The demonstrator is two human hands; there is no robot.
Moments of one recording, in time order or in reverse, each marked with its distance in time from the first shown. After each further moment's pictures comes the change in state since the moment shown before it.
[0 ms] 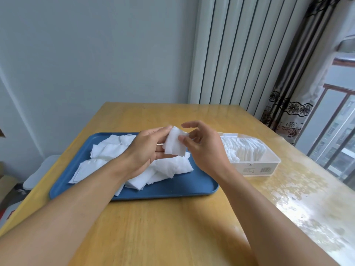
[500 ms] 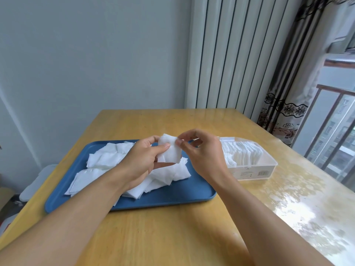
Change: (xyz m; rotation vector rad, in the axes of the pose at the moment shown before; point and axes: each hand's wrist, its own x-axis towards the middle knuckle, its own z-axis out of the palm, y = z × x) left_hand 0.001 -0.007 0.001 -0.022 0.061 -0.033; right_hand -0.002 -0.005 -0.002 -0.003 0.114 0.010
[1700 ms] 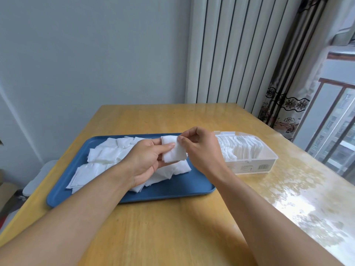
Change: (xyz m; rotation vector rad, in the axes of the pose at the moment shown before) left_hand 0.002 -0.008 0.009 -0.124 -0.004 -0.089; right_hand -0.001 0.003 0.006 0.028 -0.035 0.143
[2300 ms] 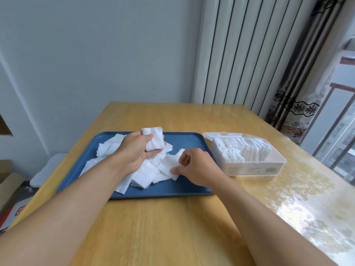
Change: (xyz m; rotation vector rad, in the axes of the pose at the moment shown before) left_hand 0.018 0.009 -0.045 -0.035 0.330 0.021; right_hand -0.012 0.019 0.017 -0.498 -0.389 0.105
